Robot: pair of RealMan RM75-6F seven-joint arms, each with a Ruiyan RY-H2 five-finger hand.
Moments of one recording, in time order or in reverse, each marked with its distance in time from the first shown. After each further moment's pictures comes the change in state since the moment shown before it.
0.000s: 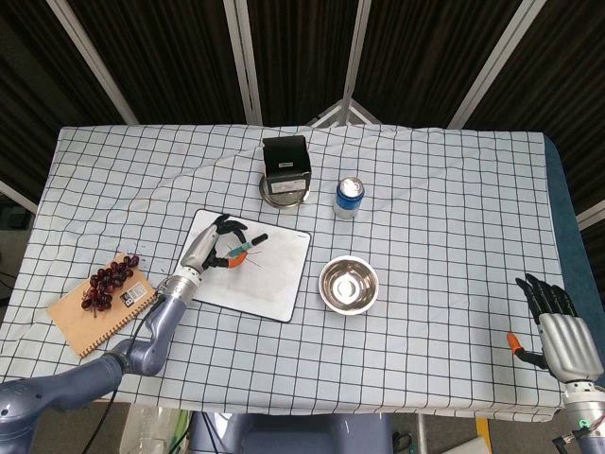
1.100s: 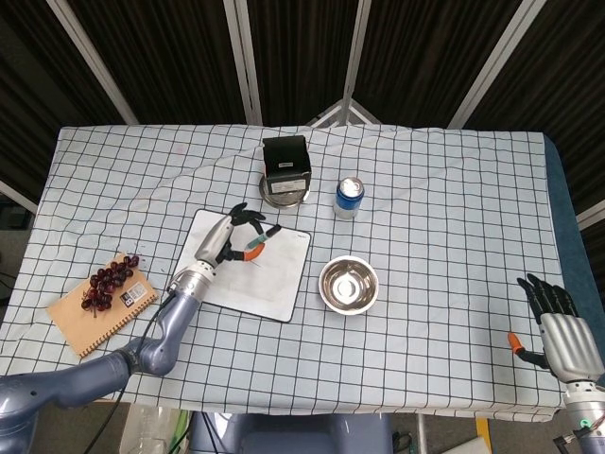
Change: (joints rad) left arm -0.056 -0.009 -0.067 -0.101 -0.029 0.038 0.061; right arm 0.000 0.004 0.001 0.002 0.006 -0.007 0.022
